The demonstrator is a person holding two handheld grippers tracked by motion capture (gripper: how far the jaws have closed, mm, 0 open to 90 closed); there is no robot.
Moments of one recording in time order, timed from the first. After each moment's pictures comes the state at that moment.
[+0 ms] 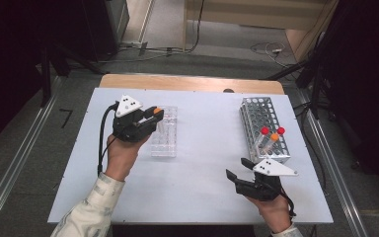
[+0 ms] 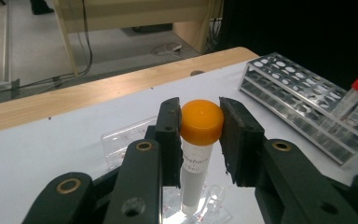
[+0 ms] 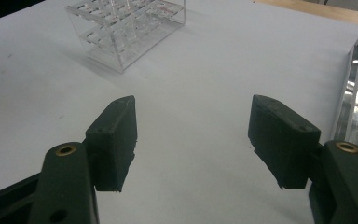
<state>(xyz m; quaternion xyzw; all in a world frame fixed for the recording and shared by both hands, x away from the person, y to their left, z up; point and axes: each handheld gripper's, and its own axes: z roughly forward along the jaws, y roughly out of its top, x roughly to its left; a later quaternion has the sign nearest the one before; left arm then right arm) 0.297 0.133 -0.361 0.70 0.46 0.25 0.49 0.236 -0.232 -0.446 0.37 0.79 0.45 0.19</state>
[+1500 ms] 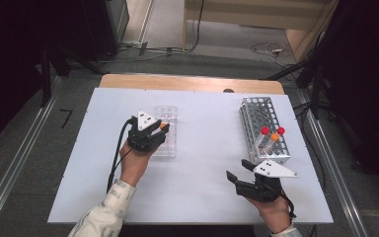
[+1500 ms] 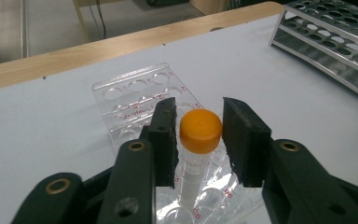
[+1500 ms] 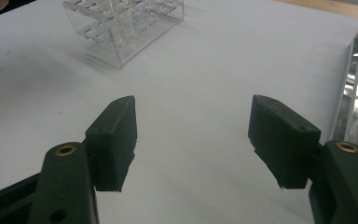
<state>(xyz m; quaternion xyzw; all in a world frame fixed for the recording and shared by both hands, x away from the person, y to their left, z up) 0.311 0.114 -0.425 0.71 0.47 0.27 0.44 0.235 -0.234 -0.450 0.38 0.79 0.44 0.19</state>
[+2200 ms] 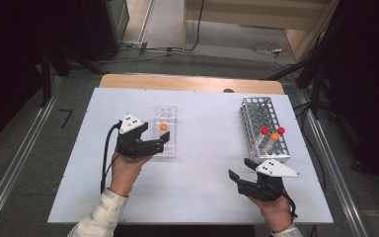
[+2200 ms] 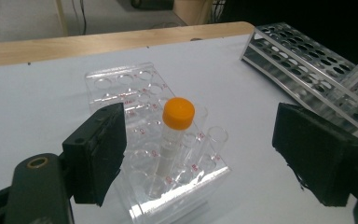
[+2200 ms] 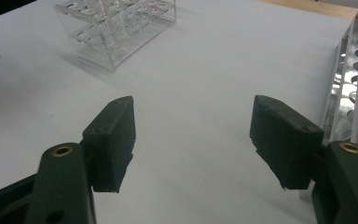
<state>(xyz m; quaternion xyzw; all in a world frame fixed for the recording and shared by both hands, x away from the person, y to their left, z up) 0.281 0.134 -0.411 0.69 0.49 0.21 0.49 0.236 -0.239 -0.449 0.39 0.78 0.45 0.20</state>
